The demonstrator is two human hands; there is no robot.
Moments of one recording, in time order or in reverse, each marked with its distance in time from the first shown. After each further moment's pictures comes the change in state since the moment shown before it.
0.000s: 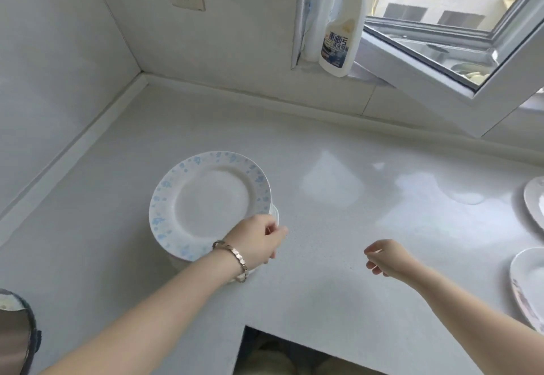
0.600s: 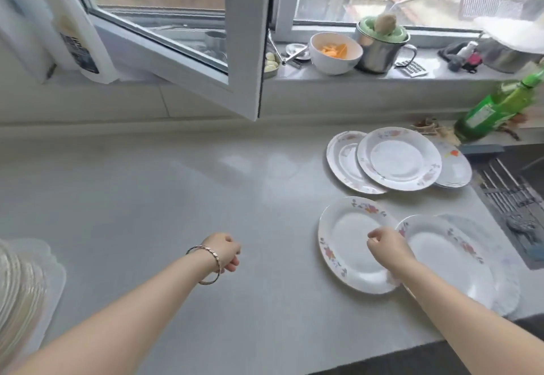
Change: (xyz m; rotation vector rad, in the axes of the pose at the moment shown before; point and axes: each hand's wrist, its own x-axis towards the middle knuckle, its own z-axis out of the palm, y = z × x) left_hand 0.095 0.177 0.253 0.122 -0.386 -0.199; right_hand -0.013 0.292 -0.189 0.138 0.450 0.350
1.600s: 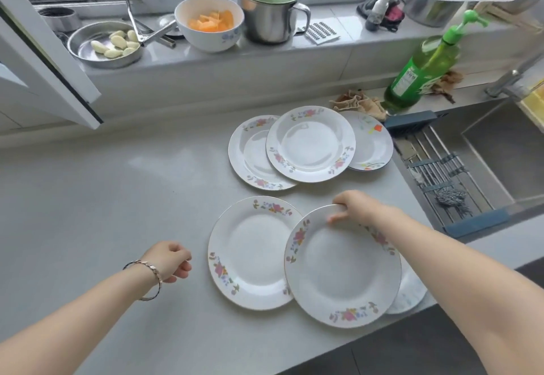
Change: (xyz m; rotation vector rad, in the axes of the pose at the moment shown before) left_hand 0.044 0.114 0.123 0.016 0.014 -0.114; right_hand 0.172 0.126 -0.123 -0.236 -0.342 -0.384
